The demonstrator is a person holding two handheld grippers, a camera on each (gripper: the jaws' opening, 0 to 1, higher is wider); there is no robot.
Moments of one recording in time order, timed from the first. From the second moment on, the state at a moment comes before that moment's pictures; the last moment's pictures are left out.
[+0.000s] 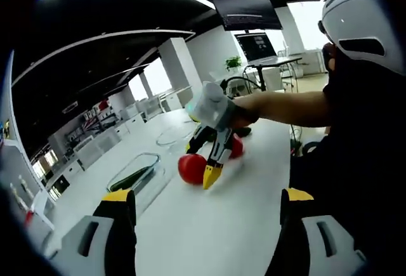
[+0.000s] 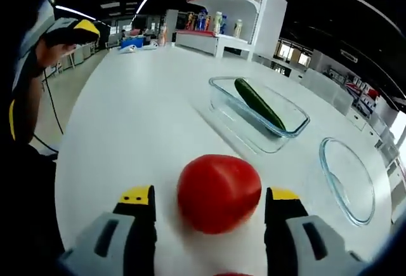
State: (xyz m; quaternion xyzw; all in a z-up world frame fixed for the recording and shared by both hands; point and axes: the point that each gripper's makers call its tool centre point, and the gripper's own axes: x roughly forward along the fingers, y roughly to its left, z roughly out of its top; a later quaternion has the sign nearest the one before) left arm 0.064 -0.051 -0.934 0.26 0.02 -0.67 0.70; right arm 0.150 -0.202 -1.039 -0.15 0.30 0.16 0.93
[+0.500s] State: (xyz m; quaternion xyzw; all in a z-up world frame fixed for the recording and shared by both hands) left arm 0.075 -0.049 -0.945 0.27 0.02 -0.66 0.70; right arm 0.160 -0.201 -1.043 -0.14 0.29 0.16 0.93
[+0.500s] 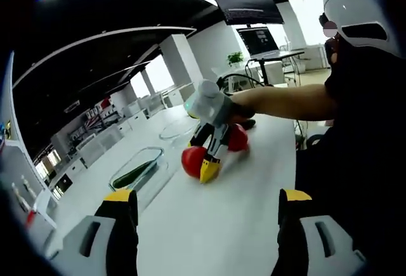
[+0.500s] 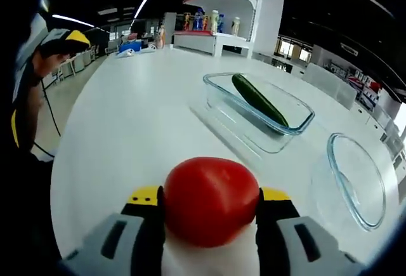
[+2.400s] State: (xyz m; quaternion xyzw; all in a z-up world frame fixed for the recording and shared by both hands) left arm 0.079 -0.052 -0.934 0.28 0.01 -0.65 0.71; right arm 0.158 -0.344 -0.899 0.01 0.17 0.02 0.99
